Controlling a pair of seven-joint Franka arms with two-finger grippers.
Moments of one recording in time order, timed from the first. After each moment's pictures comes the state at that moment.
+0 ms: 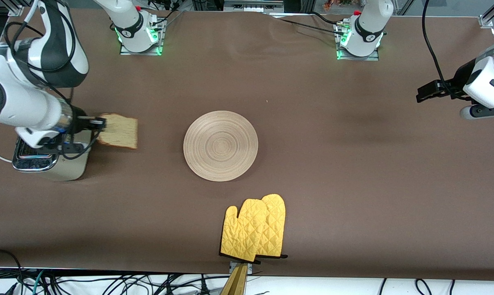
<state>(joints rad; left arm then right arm) -0.01 0.04 -0.02 -1.60 -0.02 1.45 -0.17 0.08 0.23 0.00 -1.67 -0.11 1.66 0.07</state>
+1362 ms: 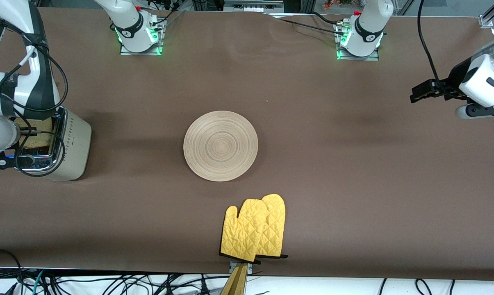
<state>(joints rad) -0.03 0.05 -0.01 -1.53 -0.05 1.45 -0.19 0.01 0.40 -0.08 -1.53 -0.57 1.63 -0.10</state>
